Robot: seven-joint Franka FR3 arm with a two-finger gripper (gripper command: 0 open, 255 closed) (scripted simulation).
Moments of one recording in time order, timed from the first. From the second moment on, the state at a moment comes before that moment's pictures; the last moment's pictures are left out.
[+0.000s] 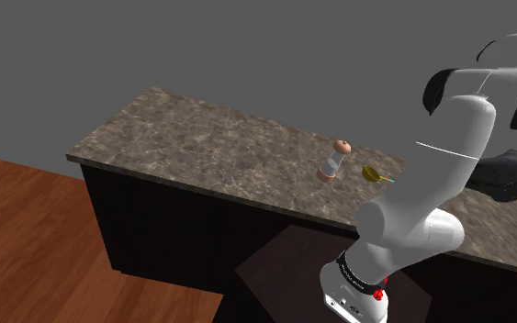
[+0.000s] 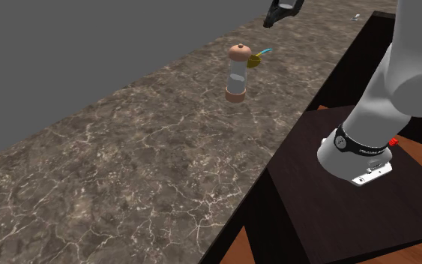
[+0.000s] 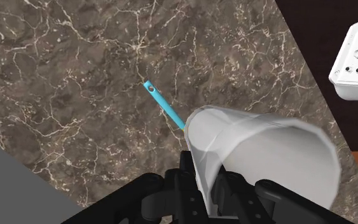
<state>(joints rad) -0.71 0.37 -1.10 -1.42 0.40 1.44 -1.74</state>
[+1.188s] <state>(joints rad) -0.92 0.55 -1.04 -1.38 0.52 1.51 -1.89</state>
